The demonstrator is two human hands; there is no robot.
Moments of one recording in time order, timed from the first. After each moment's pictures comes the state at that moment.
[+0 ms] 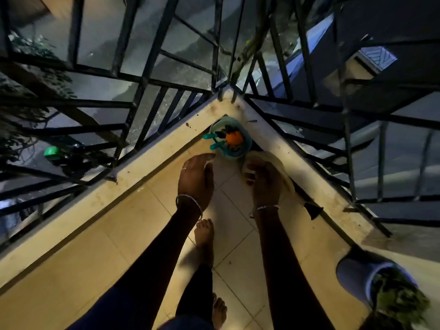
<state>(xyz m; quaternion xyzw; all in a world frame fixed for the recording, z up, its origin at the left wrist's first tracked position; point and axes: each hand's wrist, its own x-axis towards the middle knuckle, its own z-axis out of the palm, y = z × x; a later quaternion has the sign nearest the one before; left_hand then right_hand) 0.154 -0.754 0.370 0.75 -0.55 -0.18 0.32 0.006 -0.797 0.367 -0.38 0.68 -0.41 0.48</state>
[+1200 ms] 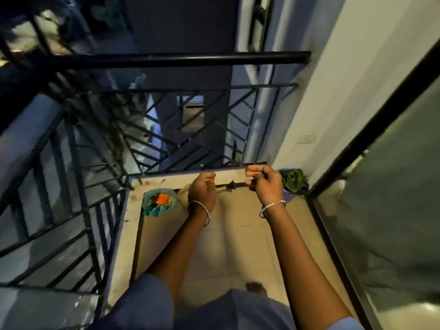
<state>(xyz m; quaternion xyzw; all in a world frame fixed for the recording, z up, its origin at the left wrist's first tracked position) 0.093 -0.596 0.656 0.46 -0.70 -0.44 0.32 -0.033 -0.499 0.700 -0.16 0.72 -0.64 0.23</state>
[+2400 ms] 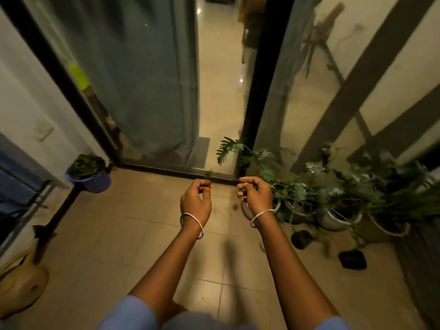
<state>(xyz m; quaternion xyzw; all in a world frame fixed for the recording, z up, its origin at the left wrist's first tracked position) 0.217 -0.071 0.667 -0.06 -0.84 -0.54 0.01 0.257 0.084 0.676 0.34 0.66 -0.66 -0.15</state>
